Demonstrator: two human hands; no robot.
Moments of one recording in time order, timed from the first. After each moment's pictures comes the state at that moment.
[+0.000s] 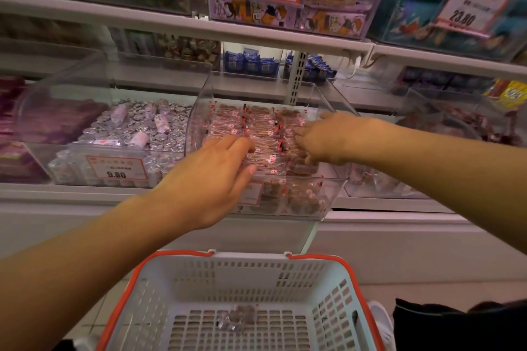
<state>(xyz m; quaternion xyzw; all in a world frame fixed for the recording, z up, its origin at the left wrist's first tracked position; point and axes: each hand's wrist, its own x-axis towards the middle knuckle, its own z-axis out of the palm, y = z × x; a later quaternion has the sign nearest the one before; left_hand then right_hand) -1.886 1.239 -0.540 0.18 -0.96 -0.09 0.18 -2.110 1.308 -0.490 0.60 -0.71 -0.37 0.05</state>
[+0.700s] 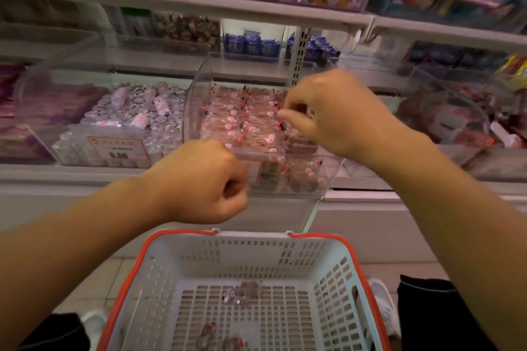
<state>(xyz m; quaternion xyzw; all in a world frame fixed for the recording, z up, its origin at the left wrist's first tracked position) -1.864 1.244 -0.543 0.01 -0.98 -0.02 0.17 -2.056 1.359 -0.473 0.67 -0.71 0.07 0.18</state>
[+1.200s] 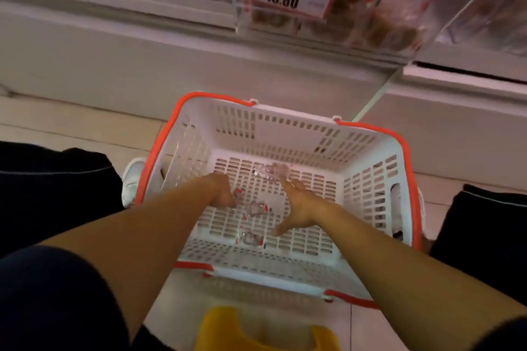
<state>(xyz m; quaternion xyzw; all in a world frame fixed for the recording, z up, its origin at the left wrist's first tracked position) -1.802 1.296 -0.854 0.43 -0.78 -0.27 -0.37 -1.980 1.435 -0.872 0.47 -0.74 -0.10 -0.47</state>
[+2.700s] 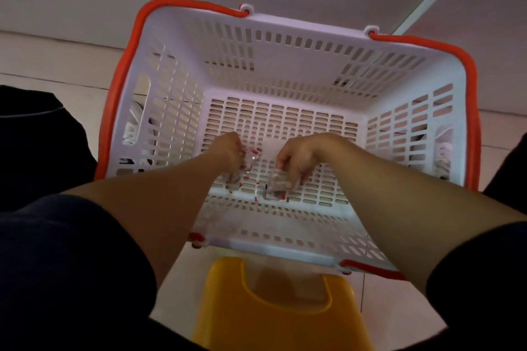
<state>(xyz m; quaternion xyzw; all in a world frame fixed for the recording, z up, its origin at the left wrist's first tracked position) -1.809 1.328 -0.945 0.55 -0.72 -0.38 -0.20 -1.988 1.398 -0.927 0.39 -0.61 -0.13 -0.68</state>
